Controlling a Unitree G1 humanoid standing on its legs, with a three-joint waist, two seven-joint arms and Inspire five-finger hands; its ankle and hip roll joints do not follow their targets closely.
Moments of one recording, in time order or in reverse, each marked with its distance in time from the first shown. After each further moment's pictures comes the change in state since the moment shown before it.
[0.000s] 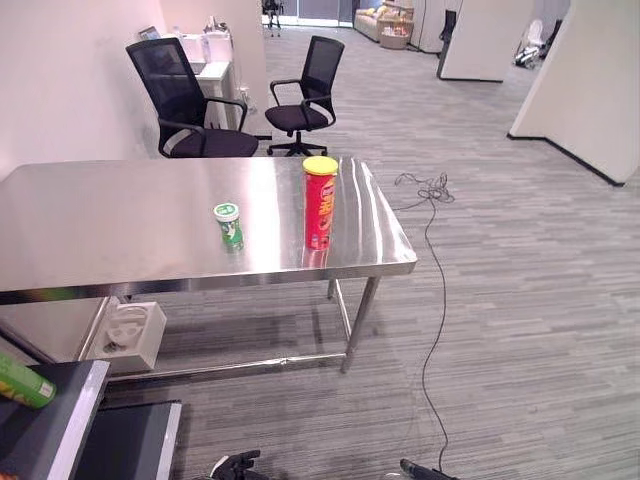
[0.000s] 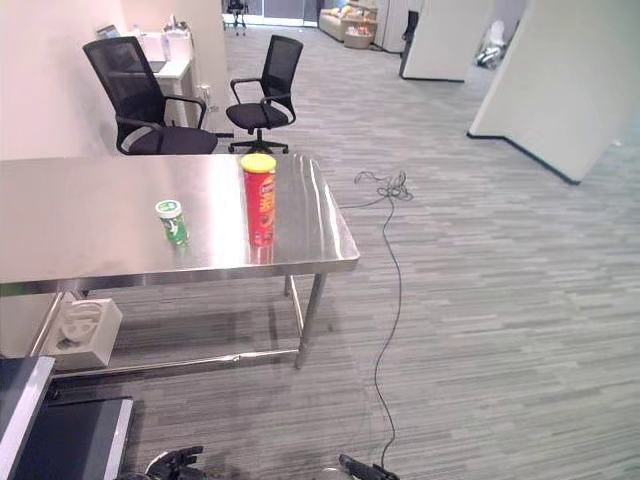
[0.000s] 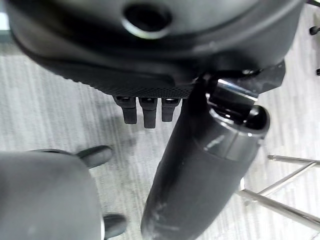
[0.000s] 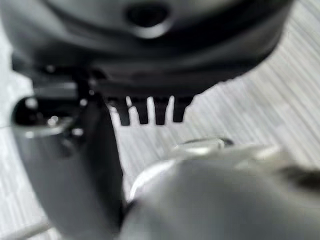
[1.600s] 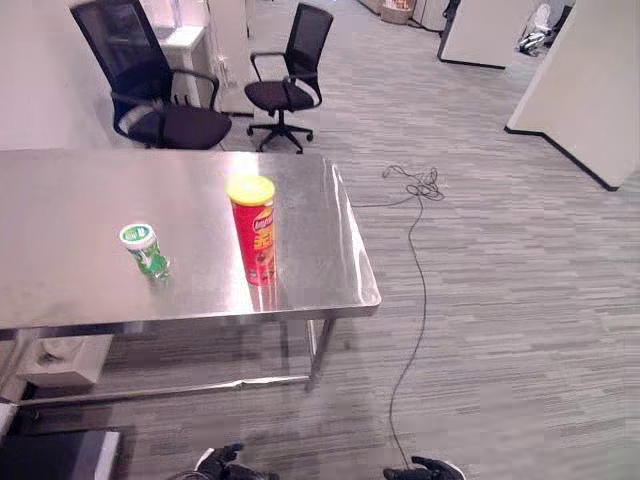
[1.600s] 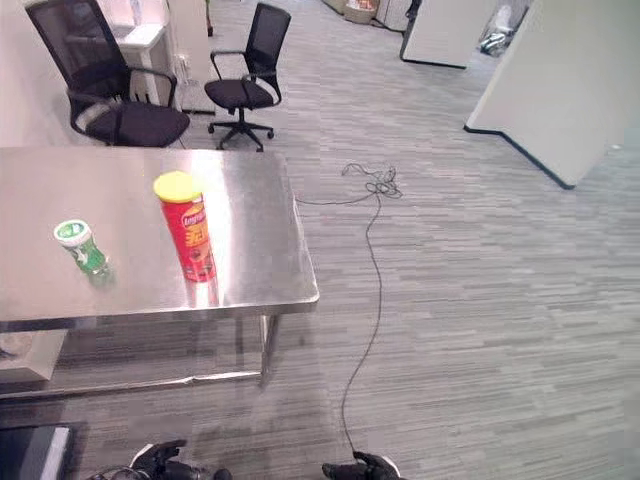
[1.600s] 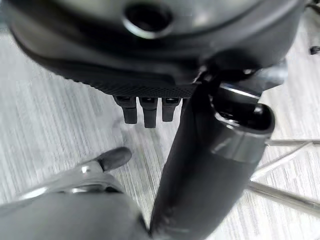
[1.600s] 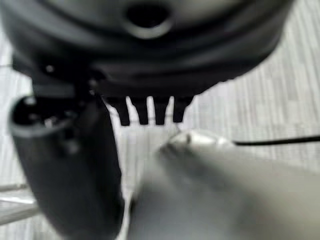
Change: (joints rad) left arm -0.007 0.074 0.029 -0.016 0.055 0.001 0.043; right arm 0.008 0.012 0.220 -0.097 -0.183 -0.010 0.021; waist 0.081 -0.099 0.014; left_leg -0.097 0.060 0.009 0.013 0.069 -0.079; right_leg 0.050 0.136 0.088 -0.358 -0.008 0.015
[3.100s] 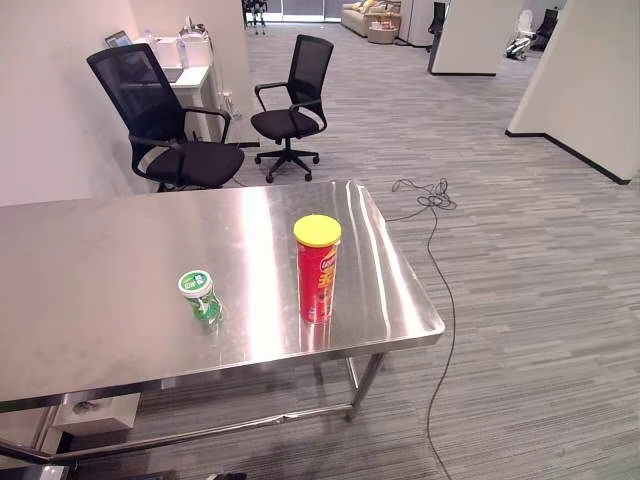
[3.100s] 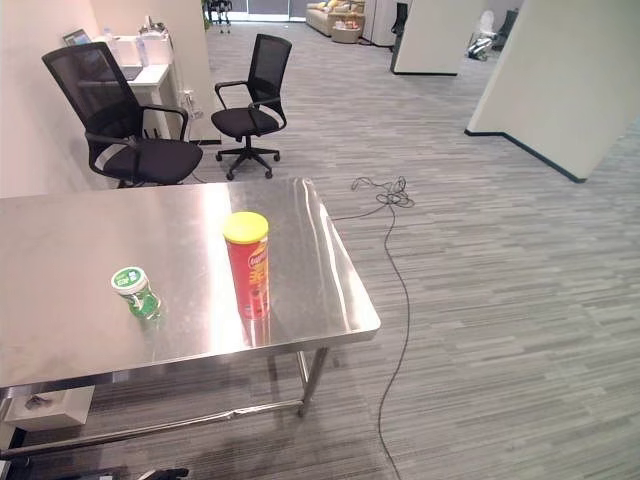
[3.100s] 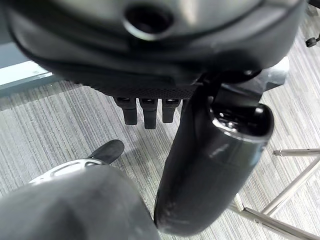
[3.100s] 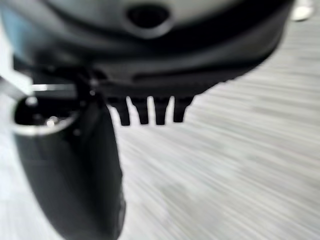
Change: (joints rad) left arm 0.076 -0.031 -0.040 0.014 0.147 -0.004 -0.002; right arm 0.472 -0.347 -0.819 -0.207 0.169 -0.009 -0.143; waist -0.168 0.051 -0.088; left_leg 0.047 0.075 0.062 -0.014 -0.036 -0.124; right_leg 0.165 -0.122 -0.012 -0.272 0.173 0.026
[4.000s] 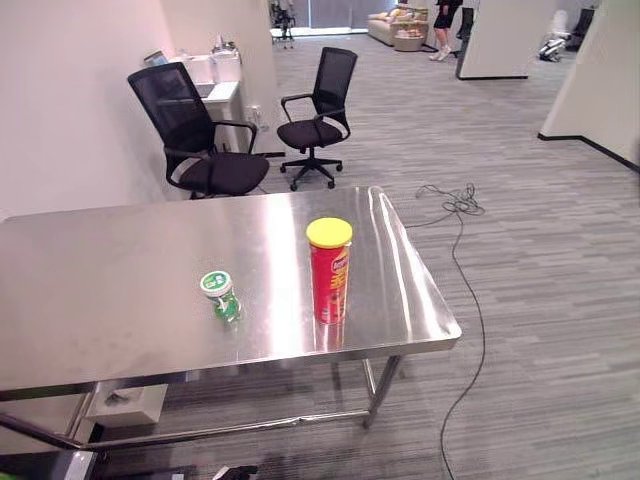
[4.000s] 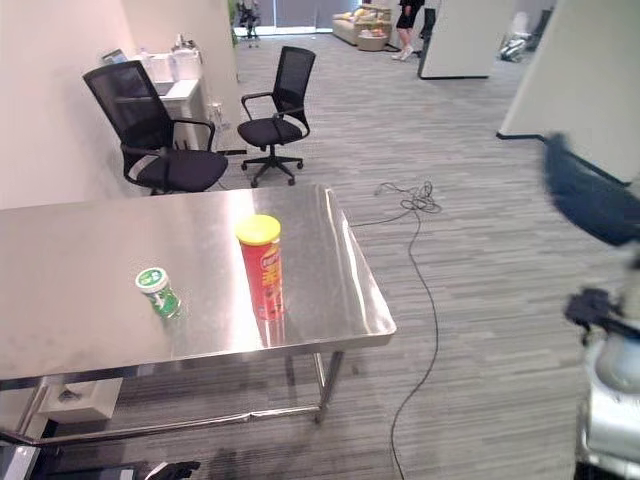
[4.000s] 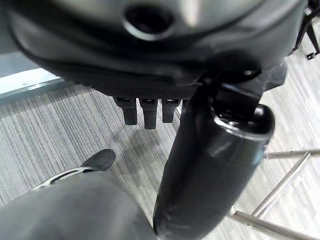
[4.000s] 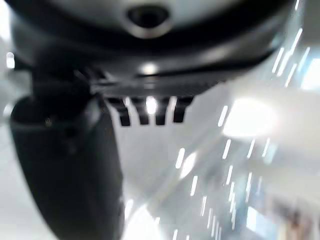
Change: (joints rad) left arm 0.032 -0.011 0.027 -0.109 0.100 0.000 -0.001; right arm -0.384 -0.327 0.064 -1.338 -0.264 -0.179 -0.069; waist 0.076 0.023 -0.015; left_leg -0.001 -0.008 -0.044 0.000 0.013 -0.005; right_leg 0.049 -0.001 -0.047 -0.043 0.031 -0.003
